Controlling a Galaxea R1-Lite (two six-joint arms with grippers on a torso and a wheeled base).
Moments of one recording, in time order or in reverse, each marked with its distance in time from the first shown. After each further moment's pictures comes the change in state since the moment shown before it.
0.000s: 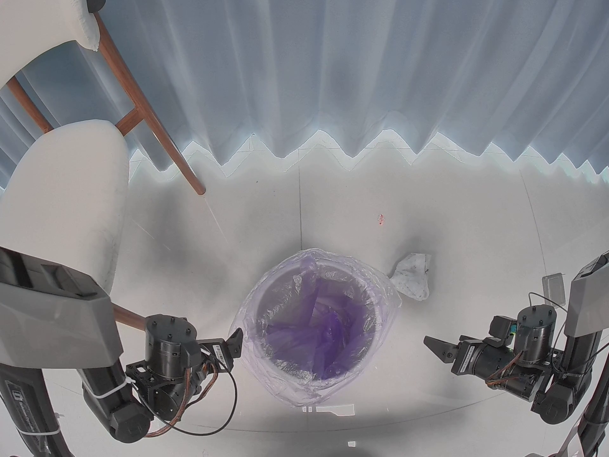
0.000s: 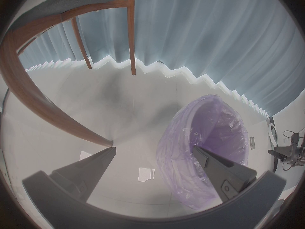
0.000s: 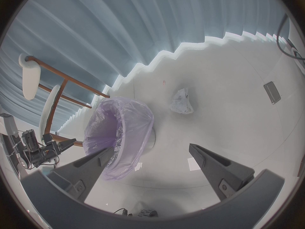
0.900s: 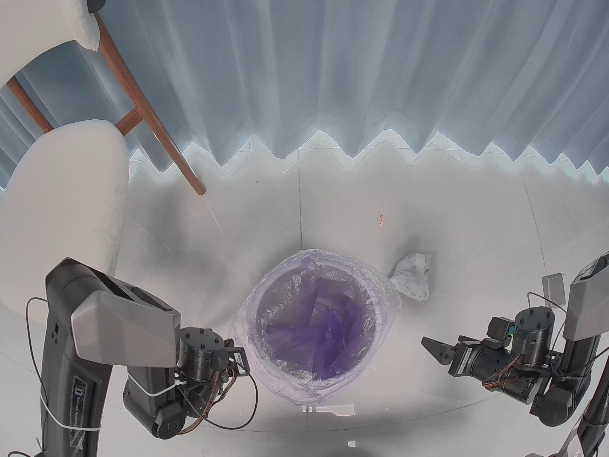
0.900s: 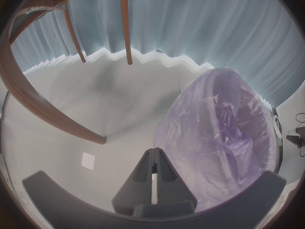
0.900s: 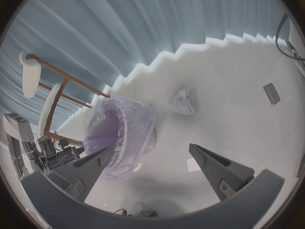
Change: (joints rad) left arm 0.030 0.318 -0.131 -0.179 -0.025 0.055; right arm 0.034 -0.004 0.000 0.000 -0.040 0.003
